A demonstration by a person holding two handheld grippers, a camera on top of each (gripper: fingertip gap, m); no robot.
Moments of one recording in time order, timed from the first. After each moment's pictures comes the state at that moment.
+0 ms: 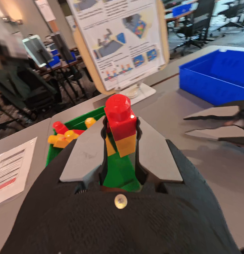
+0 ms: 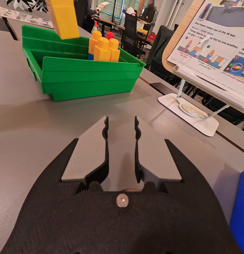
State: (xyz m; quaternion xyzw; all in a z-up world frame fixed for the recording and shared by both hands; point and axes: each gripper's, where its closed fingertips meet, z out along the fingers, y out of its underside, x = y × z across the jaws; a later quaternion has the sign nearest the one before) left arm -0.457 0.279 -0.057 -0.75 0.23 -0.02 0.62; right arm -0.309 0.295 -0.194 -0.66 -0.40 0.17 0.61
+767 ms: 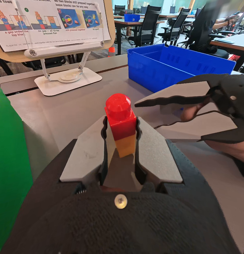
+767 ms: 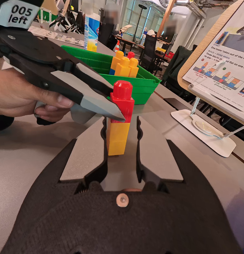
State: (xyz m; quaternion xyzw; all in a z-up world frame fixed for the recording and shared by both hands) left arm -0.323 0.290 -0.184 -0.75 0.25 -0.22 0.57; right arm -0.319 0.270 -0.180 -0.61 -0.45 0.22 0.61
